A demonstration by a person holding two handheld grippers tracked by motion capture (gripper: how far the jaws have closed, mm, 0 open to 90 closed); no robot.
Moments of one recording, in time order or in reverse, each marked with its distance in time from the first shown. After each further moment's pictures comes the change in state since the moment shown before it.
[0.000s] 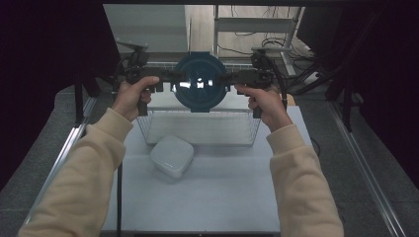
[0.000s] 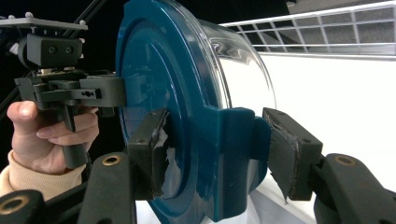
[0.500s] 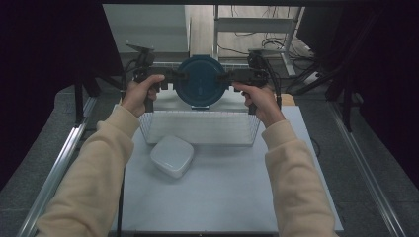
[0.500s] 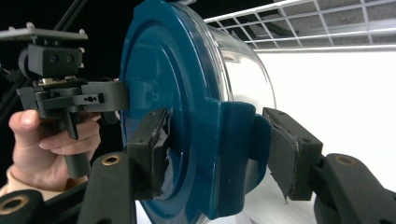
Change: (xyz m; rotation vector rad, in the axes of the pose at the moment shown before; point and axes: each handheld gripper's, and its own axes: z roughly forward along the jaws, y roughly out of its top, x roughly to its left) left arm 0.037 0.008 0.025 0.028 -0.004 -0.078; right arm -0.029 0.007 0.023 0.023 -0.034 0.103
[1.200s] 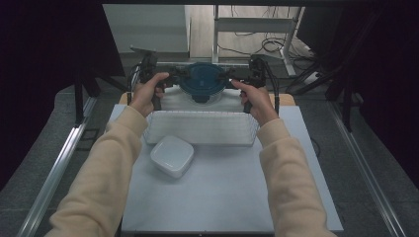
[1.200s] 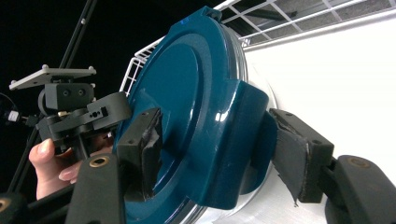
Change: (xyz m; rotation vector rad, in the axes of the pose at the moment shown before) left arm 0.020 0.002 0.022 -0.046 0.016 -0.141; right arm -0.031 0.003 0.019 -0.022 0.019 0.219
